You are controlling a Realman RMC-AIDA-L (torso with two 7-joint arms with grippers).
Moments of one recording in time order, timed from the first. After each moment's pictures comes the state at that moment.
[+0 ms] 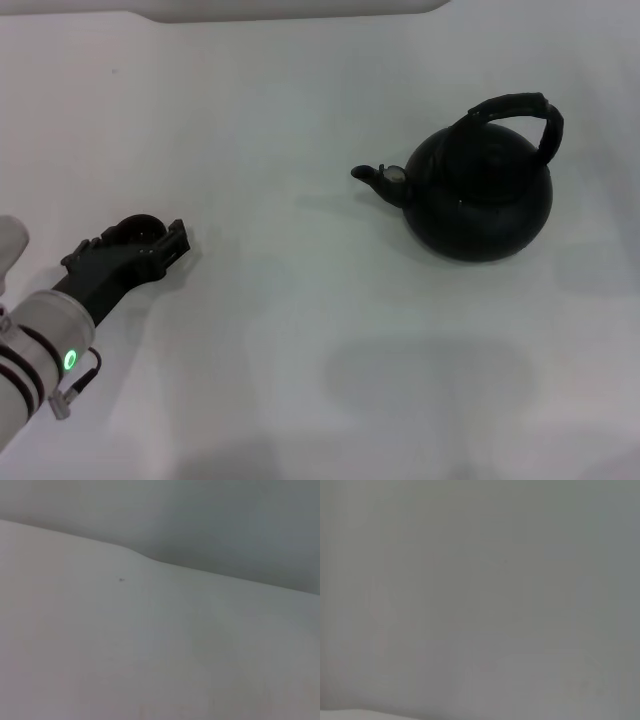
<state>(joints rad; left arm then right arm) 0.24 -2.07 2.08 1.31 -2.68 0.01 2.14 0.22 2.01 2.07 0.27 -0.52 1.08 -2.83</state>
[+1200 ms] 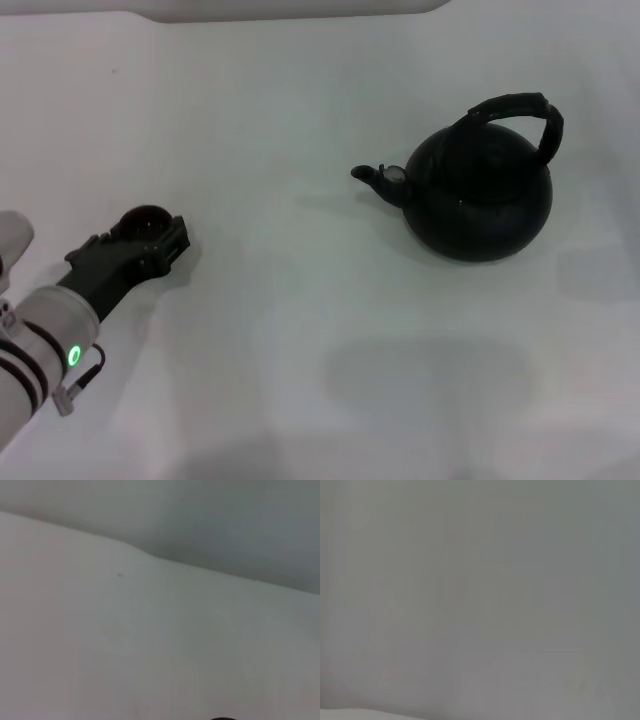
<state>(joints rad) 0.24 -2.07 2.09 1.33 -2.69 0.03 2.16 0.21 2.01 2.07 0.27 -0.52 1.10 -2.83</state>
